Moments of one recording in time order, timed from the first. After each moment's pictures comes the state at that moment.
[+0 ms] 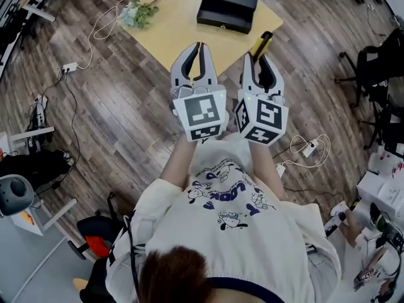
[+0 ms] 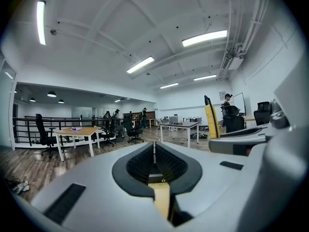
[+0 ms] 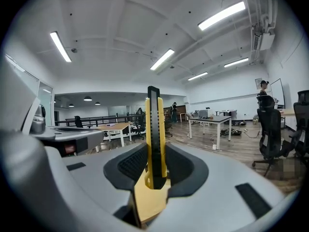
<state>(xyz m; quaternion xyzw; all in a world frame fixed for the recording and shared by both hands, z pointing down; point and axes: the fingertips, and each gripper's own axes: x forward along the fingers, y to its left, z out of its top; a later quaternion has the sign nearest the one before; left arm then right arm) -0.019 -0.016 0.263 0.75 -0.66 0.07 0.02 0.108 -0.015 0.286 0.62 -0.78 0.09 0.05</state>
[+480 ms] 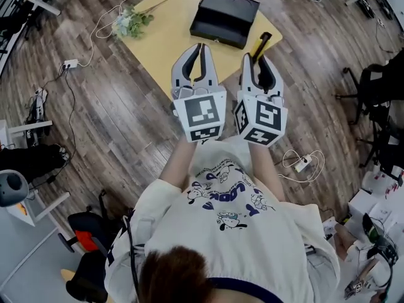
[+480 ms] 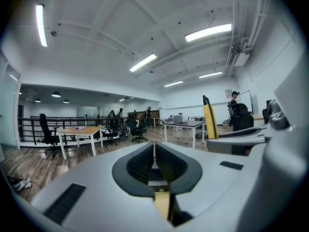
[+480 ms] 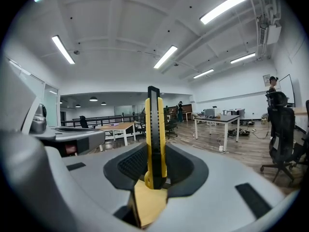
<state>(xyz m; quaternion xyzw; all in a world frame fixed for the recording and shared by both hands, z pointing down) 0.022 -0.087 0.268 0.73 -0.68 0.07 0.02 0.144 -0.096 0.291 0.58 -0.81 0.09 0.05</state>
